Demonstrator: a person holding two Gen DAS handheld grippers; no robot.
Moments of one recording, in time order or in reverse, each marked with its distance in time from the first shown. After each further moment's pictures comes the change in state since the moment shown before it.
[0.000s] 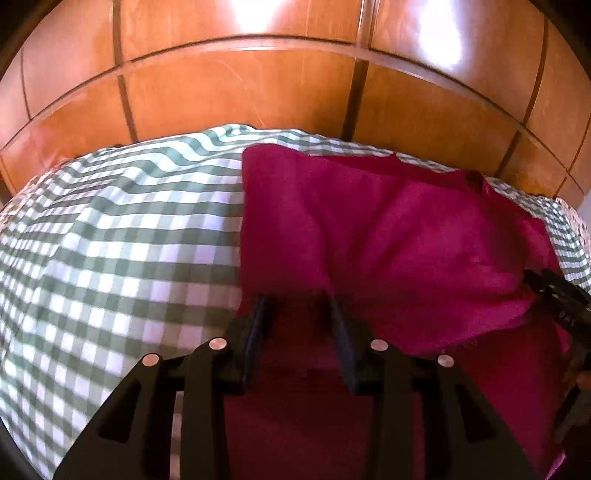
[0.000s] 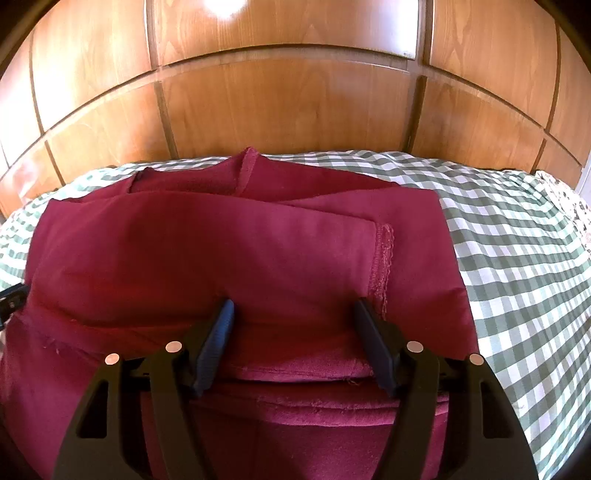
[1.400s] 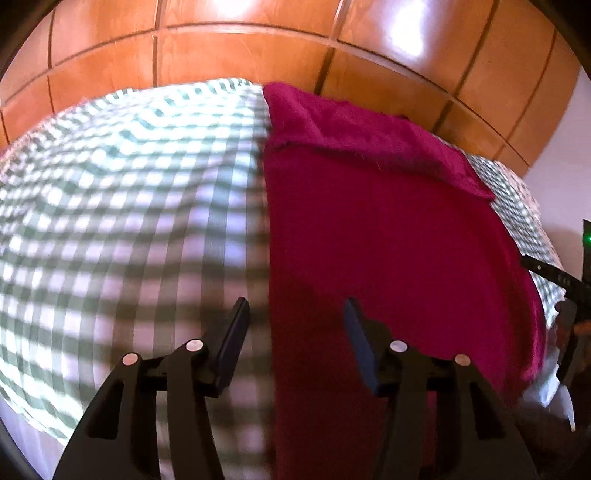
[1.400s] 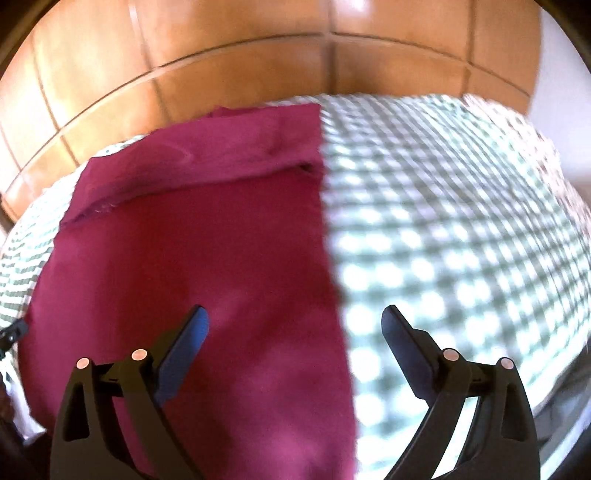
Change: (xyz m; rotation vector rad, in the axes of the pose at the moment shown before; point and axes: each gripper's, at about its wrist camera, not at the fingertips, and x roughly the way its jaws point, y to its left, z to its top) left arm -0.122 0.067 -0.158 0.014 0.082 -0.213; right arm -0.152 -0.068 -0.139 0.146 0.126 -0.008
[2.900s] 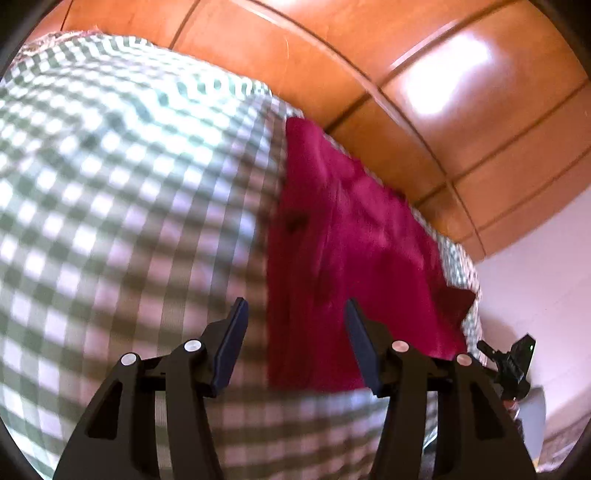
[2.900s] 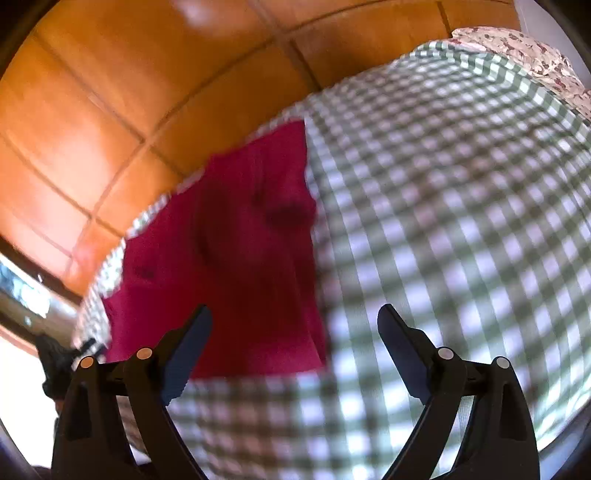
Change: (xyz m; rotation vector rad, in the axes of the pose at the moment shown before) left arm 0.040 0.066 0.074 -0.306 -0.009 -0.287; right arm 0.009 -0.065 0.040 0.239 0.045 0.305
